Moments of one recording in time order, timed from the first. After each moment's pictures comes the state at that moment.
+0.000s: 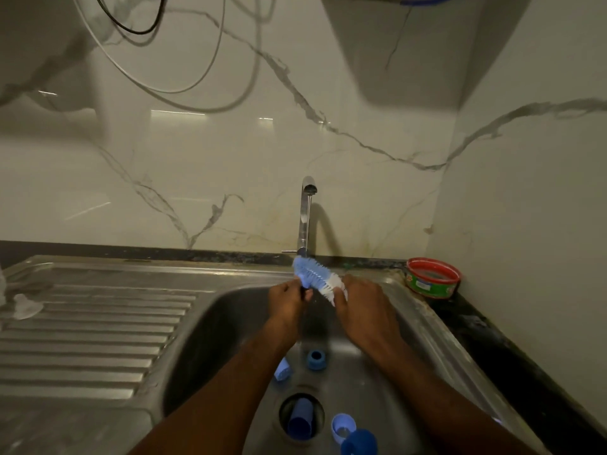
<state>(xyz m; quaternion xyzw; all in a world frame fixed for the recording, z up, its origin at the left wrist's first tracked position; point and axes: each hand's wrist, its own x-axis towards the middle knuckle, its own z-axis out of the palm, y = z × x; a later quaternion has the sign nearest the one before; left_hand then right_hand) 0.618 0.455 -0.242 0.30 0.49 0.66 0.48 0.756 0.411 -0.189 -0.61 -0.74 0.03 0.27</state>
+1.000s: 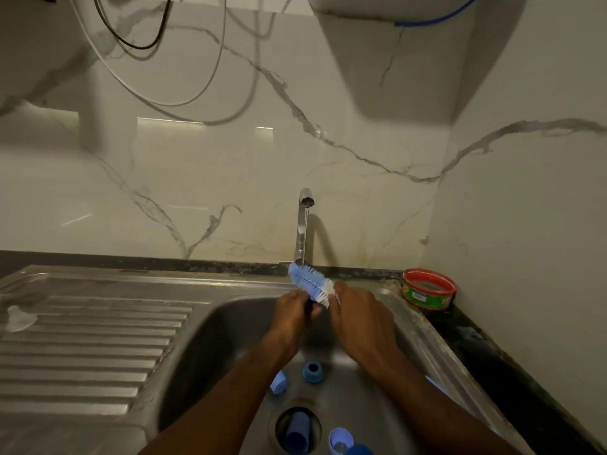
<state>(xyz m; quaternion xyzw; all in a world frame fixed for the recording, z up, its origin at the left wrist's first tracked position) 0.630 0.445 -0.234 0.33 0.45 0.64 0.54 0.747 0.419 -0.171 -0.66 -0.72 0.07 0.18</state>
